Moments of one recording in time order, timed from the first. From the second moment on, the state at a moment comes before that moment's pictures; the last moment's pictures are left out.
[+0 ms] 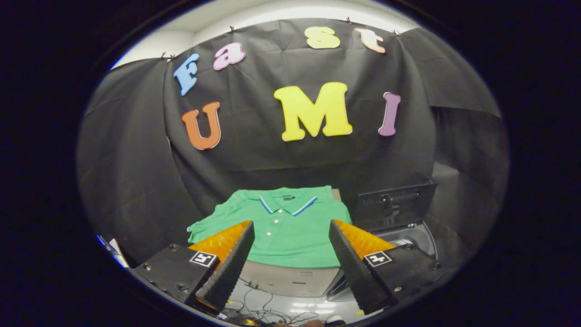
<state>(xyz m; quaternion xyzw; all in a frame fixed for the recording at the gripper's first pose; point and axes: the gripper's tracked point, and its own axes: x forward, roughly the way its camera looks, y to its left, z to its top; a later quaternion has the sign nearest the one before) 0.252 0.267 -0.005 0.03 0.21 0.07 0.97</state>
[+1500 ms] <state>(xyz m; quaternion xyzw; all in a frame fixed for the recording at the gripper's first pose) 0.399 0.323 -0.125 -0.08 0.61 0.02 0.78</state>
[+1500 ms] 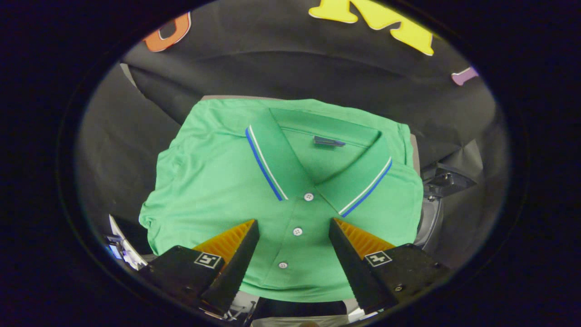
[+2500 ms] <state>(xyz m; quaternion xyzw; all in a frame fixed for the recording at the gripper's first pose) 0.408 0.311 -0.108 -0.06 0.63 0.06 0.77</state>
